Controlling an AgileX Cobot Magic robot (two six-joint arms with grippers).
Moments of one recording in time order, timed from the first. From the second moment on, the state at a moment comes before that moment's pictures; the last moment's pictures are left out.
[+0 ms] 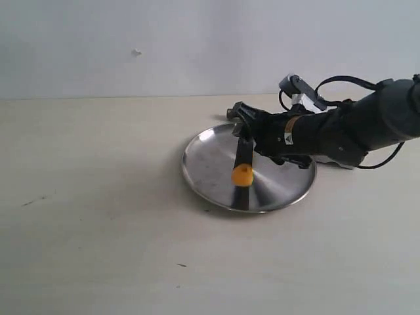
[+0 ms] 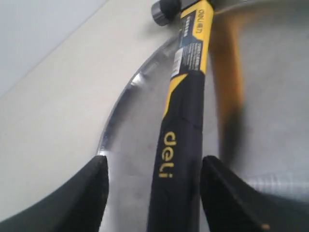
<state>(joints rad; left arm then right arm) -0.49 0.04 0.00 -1.53 0.25 1.23 0.36 2.03 -1.05 -0.52 -0.28 1.36</state>
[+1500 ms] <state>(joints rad) -0.49 0.04 0.00 -1.53 0.25 1.23 0.69 0.32 -0.36 -0.69 0.42 1.06</state>
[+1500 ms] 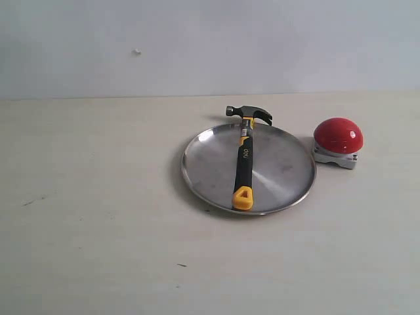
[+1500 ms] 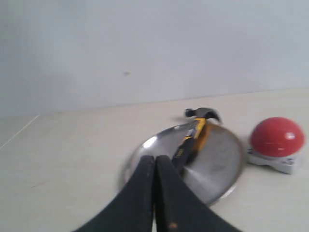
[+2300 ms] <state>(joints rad) -0.49 0.04 0.00 -1.53 0.25 1.23 0.24 0.01 0.00 -0.78 0.30 1.01</state>
